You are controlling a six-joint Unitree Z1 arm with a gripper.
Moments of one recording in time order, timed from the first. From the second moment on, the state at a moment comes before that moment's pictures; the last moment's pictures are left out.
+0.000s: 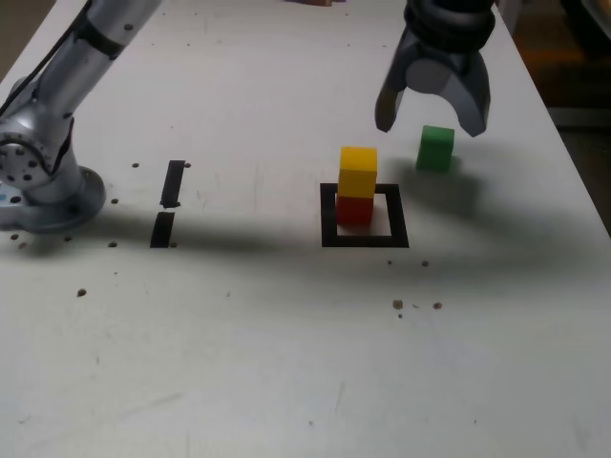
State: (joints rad) arm 0.07 2.35 -2.18 1.60 0.18 0.35
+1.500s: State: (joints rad) arm -0.05 2.16 -2.02 1.62 0.11 0.13
